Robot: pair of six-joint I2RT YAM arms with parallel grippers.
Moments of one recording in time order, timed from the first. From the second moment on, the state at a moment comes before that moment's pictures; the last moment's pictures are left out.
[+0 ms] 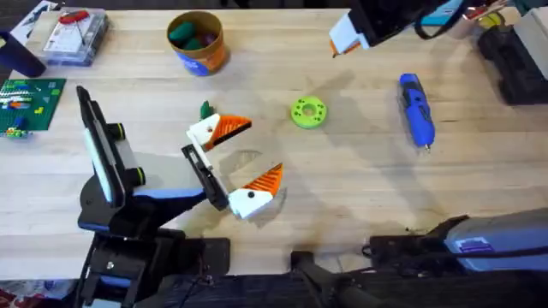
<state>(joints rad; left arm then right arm) -0.13 0.00 0.01 -0.07 0.87 -0.02 0.49 1.62 1.81 -1.36 -0.06 -0.03</state>
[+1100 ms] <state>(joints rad) -0.13 0.00 0.01 -0.07 0.87 -0.02 0.76 1.80 2.09 -1.36 -0.16 -0.14</state>
